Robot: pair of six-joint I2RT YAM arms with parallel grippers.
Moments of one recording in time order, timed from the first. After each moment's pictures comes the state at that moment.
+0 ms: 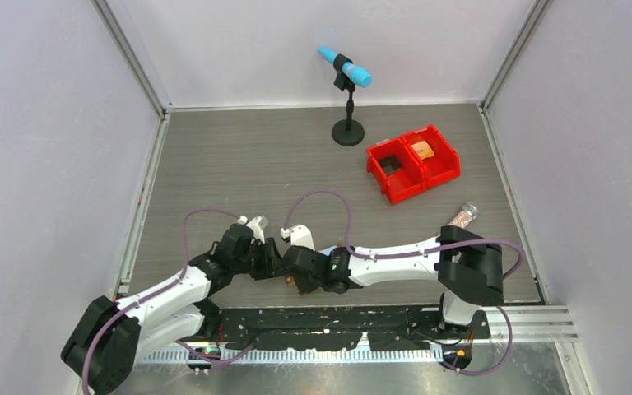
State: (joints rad) left arm -0.59 0.94 0.24 -0.07 0.33 -0.76; right arm 1.34 1.69 1.01 -0.30 0.29 0.74
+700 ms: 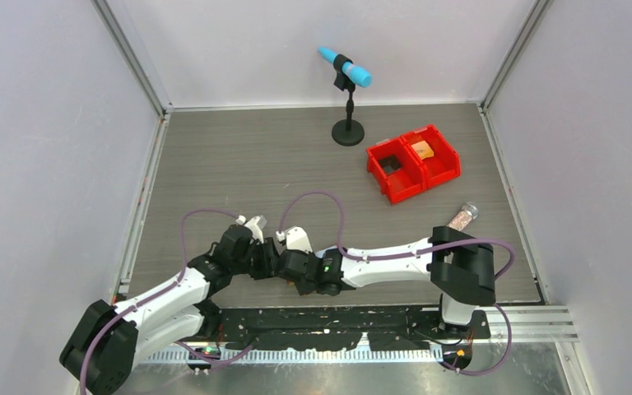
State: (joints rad) left arm -0.59 0.91 0.23 -0.08 0.31 -0.76; right arm 1.36 1.74 1.07 -0.38 0.35 0.74
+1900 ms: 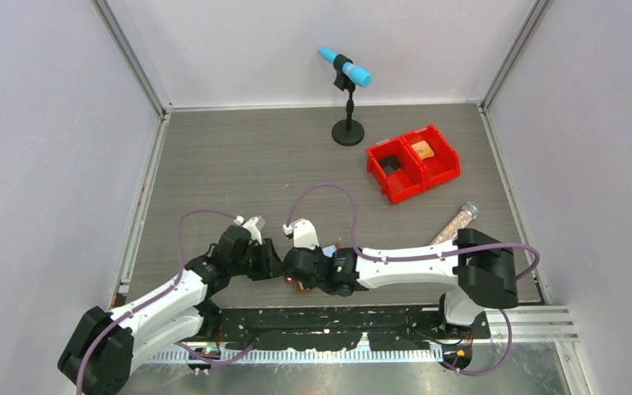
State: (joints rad) left arm -0.59 0.87 0.23 -0.13 0.29 -0.74; right arm 1.38 1.63 1.06 -0.40 0.47 0.73
